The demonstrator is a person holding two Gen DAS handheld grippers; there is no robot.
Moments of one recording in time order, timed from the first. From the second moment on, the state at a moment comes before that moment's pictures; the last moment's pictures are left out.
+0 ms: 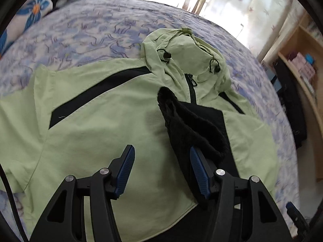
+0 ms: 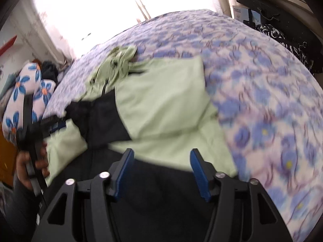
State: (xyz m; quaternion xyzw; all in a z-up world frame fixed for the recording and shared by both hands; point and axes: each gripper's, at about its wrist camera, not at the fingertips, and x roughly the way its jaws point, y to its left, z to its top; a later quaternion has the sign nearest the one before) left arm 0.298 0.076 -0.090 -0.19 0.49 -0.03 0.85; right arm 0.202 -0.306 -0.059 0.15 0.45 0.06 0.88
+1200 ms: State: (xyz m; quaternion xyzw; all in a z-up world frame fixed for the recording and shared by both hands) left arm 0.343 0.068 -0.119 -0.13 0.53 -0.08 0.84; right arm 0.401 -0.350 -0.122 0.17 0.51 0.02 0.84
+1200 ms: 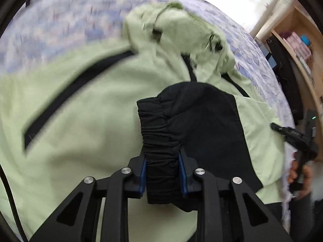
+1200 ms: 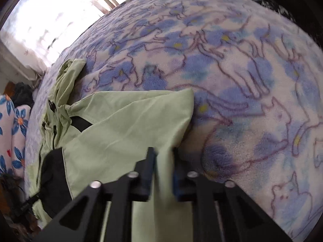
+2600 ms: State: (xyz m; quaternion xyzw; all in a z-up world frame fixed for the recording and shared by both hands) left arm 0.308 -0.002 -0.097 0.00 0.46 0.01 0.89; right arm 0.333 -0.256 -0.116 0.02 0.49 0.04 0.87
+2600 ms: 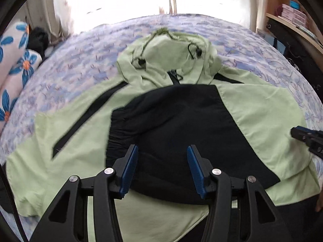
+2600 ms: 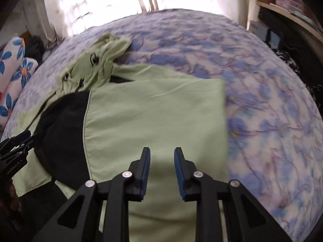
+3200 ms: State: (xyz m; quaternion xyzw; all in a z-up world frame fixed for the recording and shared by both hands) left arm 0.317 0.013 -0.115 -0.05 0.49 0.01 0.87; right arm 0.317 -0.333 -0.104 0.08 0.46 -0.04 0.88
